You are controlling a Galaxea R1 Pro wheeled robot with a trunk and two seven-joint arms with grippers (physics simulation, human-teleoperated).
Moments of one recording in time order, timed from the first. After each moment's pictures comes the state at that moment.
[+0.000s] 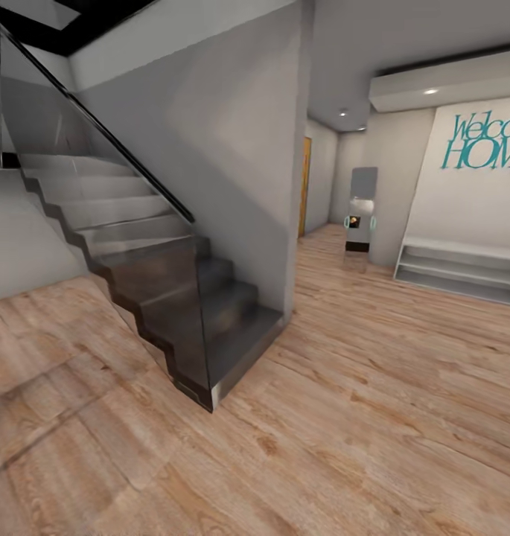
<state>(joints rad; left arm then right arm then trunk) 0.04 0.04 0.01 -0.59 -0.01 -0.13 0.01 -0.02 -0.04 0.00 -0.41 0.02 -0.16 0.00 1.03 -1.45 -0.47</state>
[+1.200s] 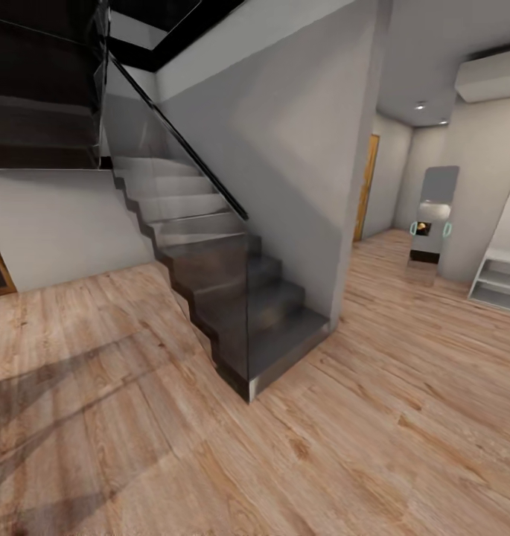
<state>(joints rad) 0.04 0.04 0.01 -0.59 -0.01 -0.13 0.01 -0.02 -0.04 0.01 -0.41 0.02 -0.16 0.00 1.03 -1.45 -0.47</state>
